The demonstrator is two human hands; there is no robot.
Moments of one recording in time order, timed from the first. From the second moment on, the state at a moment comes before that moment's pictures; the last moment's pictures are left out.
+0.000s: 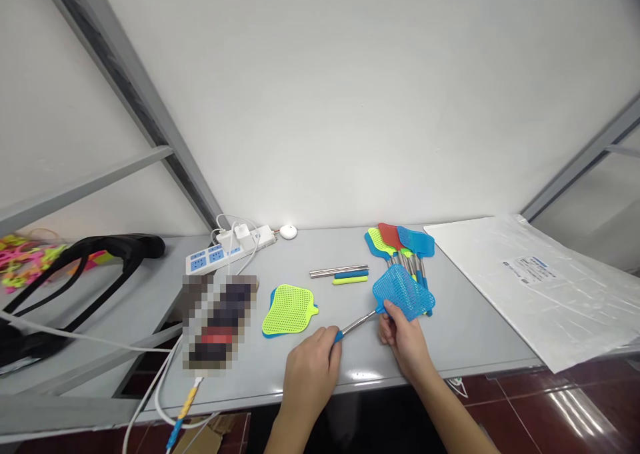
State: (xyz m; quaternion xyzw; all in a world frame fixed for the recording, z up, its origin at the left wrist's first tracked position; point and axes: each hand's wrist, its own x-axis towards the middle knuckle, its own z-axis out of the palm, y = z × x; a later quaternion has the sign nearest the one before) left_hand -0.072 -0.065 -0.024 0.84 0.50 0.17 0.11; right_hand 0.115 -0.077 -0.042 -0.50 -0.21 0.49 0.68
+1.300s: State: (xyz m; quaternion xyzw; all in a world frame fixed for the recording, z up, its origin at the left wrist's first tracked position) left_hand -0.060 -0.067 0.014 0.86 0.48 0.11 0.16; right_hand 0.115 -0.094 -0.008 -0.50 -0.36 0.48 0.62
